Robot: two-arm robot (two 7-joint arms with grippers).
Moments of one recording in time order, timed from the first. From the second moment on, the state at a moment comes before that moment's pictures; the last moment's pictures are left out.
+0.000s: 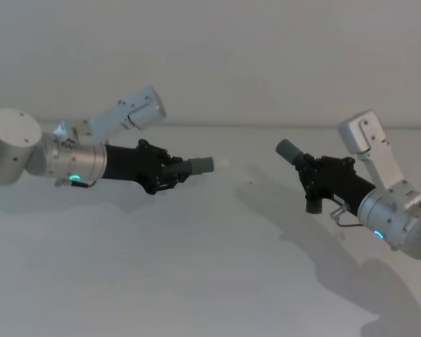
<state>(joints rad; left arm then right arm) -0.86 0.40 0.73 -1.04 -0.21 0.13 -0.90 0.30 0.38 -0.30 -1.52 0.13 0.29 0.33</state>
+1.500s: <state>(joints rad) -1.01 0.55 0.83 -1.24 -0.06 0.01 -0.99 0.45 0.58 -0.53 -1.53 -0.08 -0.03 0.61</state>
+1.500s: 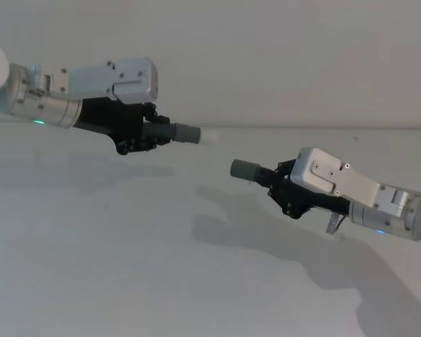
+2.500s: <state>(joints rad) -1.02 0.55 0.85 -1.22 -0.10 0.01 -1.01 0.44 0.54 -0.52 -1.56 -0.04 -0.02 0.56</state>
